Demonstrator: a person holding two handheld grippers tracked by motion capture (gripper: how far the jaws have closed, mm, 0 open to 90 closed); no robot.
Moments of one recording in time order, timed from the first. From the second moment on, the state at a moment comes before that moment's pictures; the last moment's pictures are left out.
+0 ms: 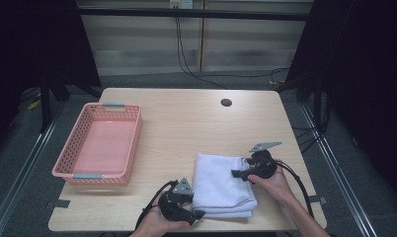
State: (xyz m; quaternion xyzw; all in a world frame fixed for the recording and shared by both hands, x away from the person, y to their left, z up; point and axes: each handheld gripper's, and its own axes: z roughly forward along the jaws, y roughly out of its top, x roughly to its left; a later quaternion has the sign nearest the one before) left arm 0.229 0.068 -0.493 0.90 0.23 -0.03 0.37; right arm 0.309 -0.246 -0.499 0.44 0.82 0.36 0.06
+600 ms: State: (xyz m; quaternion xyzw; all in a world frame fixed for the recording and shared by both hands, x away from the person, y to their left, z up) left arm 0.239 0.068 -0.486 0.90 0.22 -0.07 0.37; right arm 0.305 -0.244 -0.493 0.43 0.82 0.38 0.03
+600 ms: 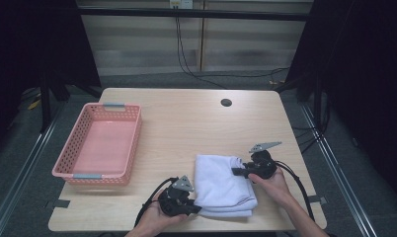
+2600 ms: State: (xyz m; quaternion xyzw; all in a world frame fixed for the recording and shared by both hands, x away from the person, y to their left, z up) left arm 0.281 0.153 -0.403 0.87 0.28 -0.01 0.41; right arm 0.374 -0.182 -0.406 0.36 0.80 0.49 0.04
